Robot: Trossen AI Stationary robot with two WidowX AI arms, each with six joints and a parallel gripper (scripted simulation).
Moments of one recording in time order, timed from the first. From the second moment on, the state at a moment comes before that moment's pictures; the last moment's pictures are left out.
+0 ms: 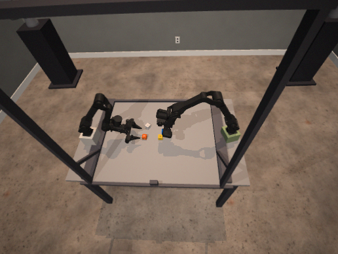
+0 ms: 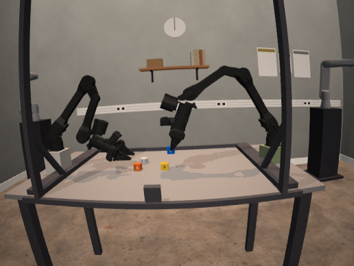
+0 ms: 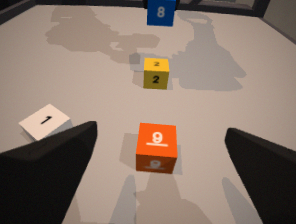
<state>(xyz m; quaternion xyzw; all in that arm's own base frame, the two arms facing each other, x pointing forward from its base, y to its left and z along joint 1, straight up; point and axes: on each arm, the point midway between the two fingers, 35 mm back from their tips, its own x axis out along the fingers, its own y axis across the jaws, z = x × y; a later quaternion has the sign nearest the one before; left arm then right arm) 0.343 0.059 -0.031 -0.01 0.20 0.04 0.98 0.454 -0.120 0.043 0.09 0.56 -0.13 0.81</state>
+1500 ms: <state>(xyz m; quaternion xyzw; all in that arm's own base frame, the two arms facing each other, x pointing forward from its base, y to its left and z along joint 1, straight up) 0.343 0.059 -0.031 -0.01 0.20 0.04 0.98 0.486 -0.130 0.012 0.09 0.56 -0.13 0.81</state>
